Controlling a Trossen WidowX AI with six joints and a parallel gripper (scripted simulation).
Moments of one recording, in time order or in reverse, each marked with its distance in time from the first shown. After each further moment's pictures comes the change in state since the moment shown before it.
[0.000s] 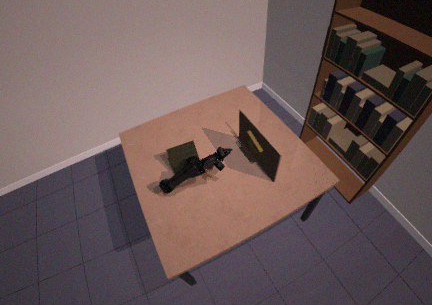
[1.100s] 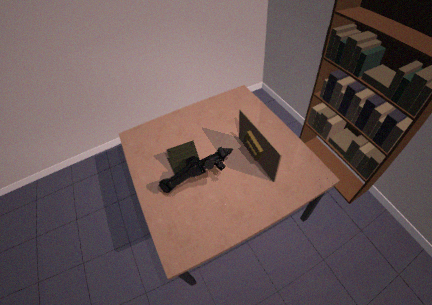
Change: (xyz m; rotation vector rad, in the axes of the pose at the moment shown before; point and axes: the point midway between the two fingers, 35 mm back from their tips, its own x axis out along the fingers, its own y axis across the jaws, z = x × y) arm 0.005 0.003 0.001 0.000 -0.008 0.015
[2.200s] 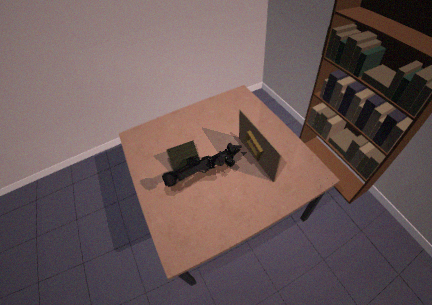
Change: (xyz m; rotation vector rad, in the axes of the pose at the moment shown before) arm 0.073 -0.041 0.001 -0.123 0.000 -0.012
